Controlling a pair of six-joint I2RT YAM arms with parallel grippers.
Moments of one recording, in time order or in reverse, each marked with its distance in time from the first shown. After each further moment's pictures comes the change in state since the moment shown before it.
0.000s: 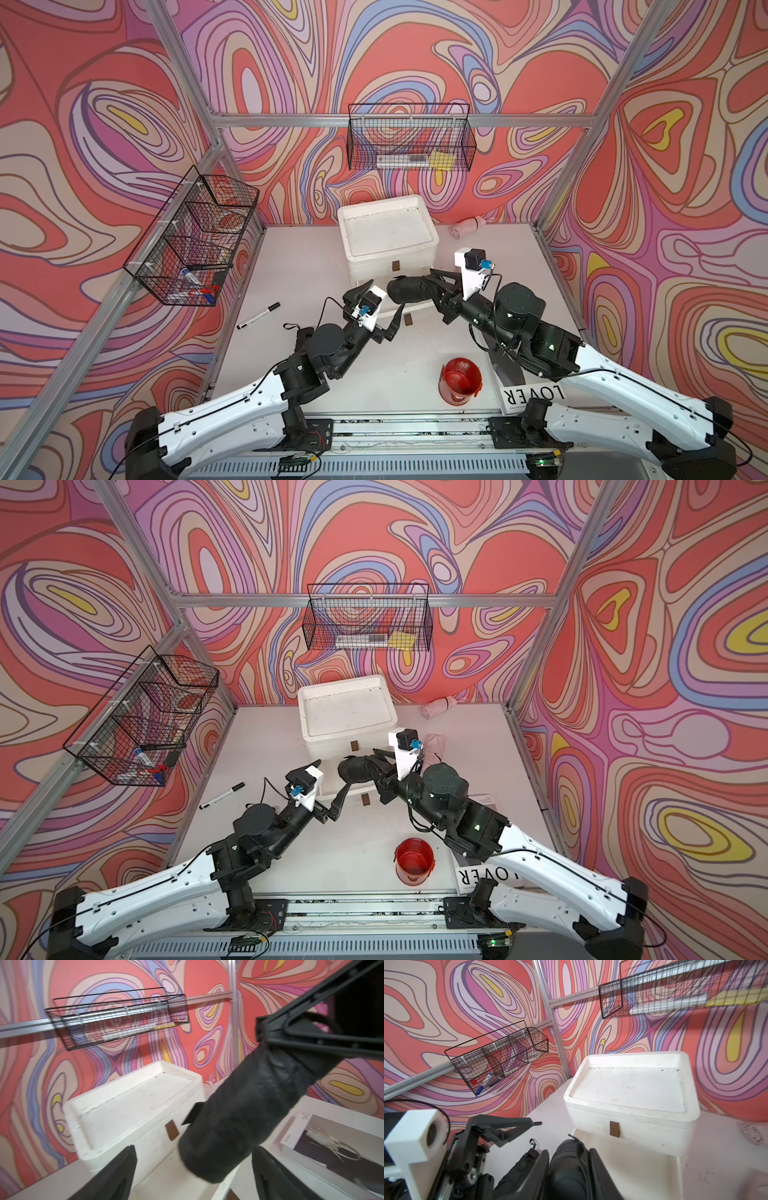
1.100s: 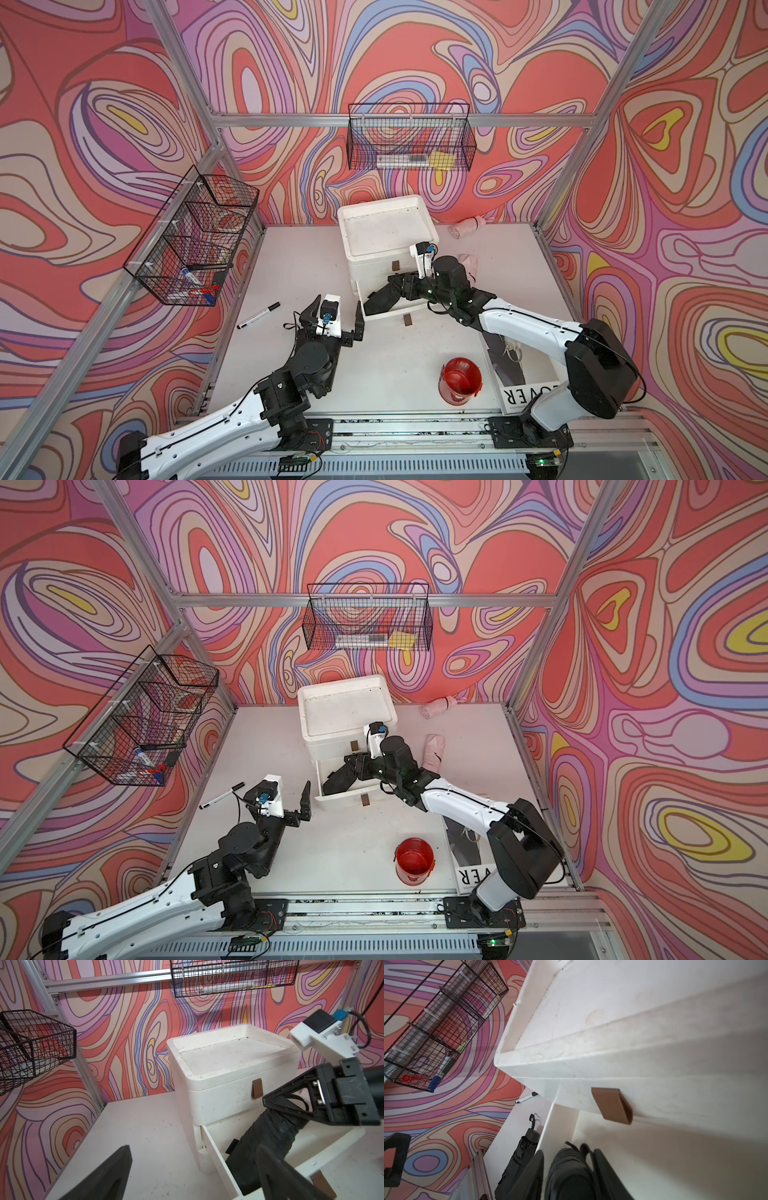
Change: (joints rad) left arm 0.000 -0.206 -0.128 -0.191 -0.407 -0.137; right arm -0.267 0.559 0.010 0.212 -0.440 0.328
